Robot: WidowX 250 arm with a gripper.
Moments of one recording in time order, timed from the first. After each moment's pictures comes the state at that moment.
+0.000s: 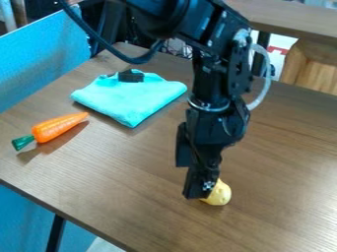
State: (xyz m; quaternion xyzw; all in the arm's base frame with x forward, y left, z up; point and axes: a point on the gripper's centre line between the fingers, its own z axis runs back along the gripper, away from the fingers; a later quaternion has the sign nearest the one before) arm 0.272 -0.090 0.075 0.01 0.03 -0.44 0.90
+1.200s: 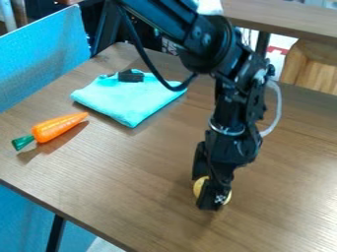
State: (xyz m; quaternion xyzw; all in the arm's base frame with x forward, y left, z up) arm 0.302 -0.099 0.027 0.01 0.06 -0.48 0.88
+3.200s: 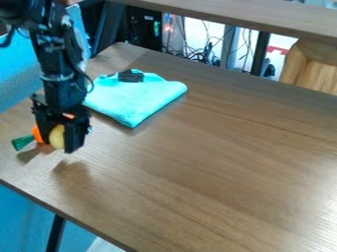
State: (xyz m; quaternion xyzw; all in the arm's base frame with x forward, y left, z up) arm 0.270 0.116 0.038 0.01 0.05 0.01 1.00
